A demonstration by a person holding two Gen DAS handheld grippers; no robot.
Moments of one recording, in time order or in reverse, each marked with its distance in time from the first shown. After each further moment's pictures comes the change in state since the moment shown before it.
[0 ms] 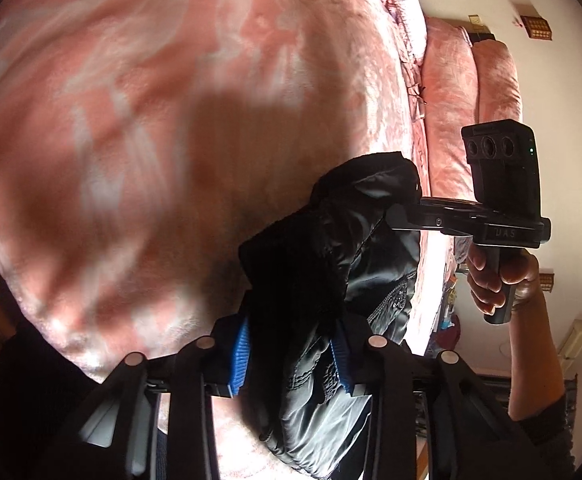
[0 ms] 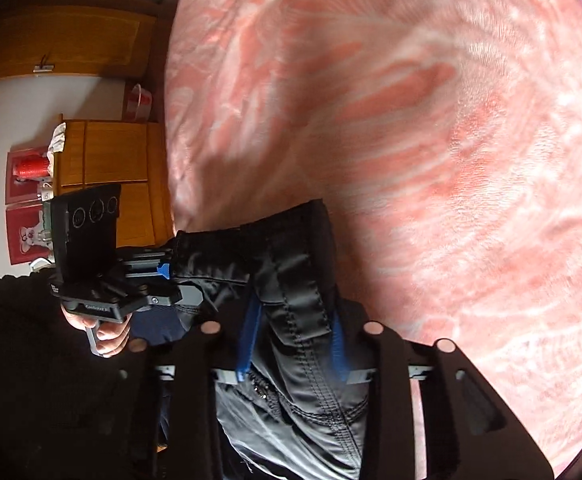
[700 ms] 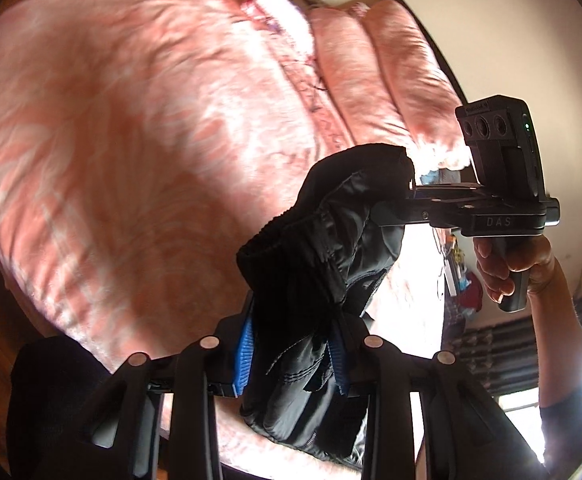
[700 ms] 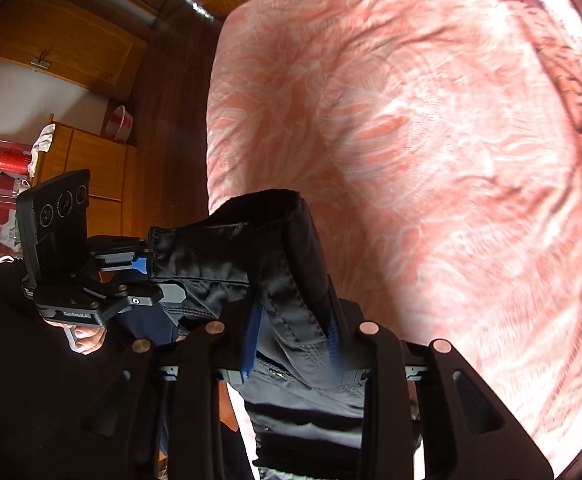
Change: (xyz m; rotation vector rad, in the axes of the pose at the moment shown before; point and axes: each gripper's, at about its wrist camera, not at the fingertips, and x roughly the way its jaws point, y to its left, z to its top) left arm -0.062 -0.124 -0.060 0.350 -0.091 0.022; right arm -0.092 0.098 -0.103 -0.056 -0.217 -0.219
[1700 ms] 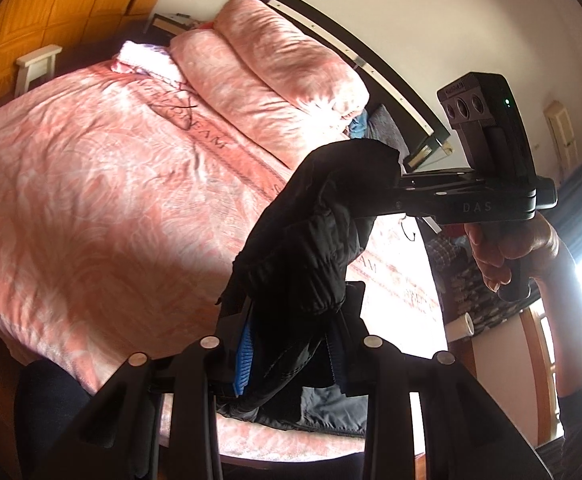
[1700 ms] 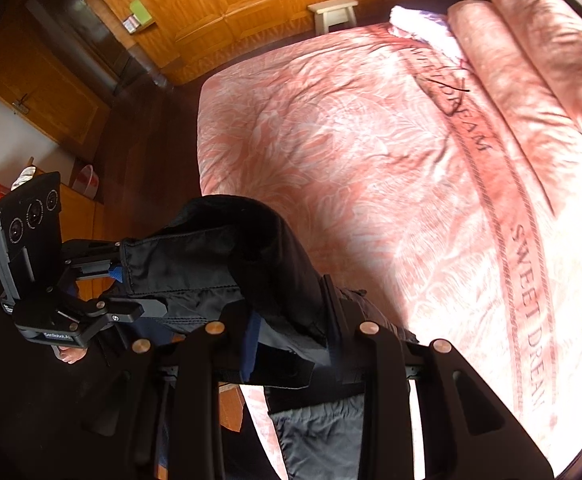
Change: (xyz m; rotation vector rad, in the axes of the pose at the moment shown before) left arm -0.044 -0.169 -0.081 0.394 -0.013 -0.043; right arm -0.114 0.060 -0.160 0.108 -0.289 -0.212
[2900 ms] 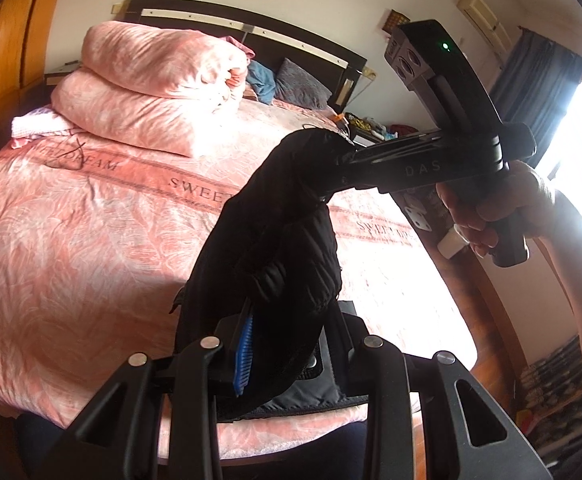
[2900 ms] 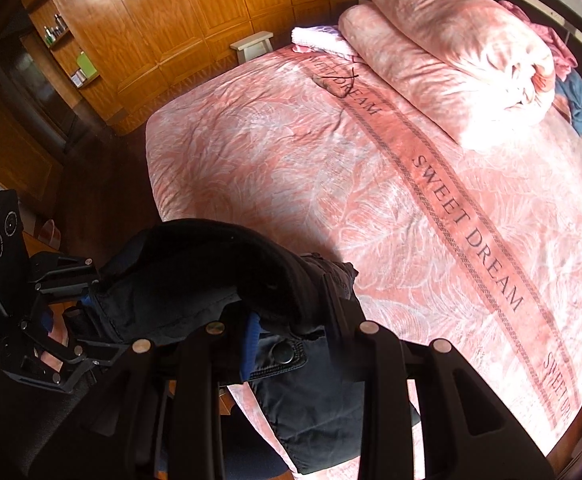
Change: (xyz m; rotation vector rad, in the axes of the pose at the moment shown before) left arm 0.037 -0.161 -0.066 0.393 0.096 -0.063; right arm -0.089 -0.031 -0.171 0.200 -0.160 -0.168
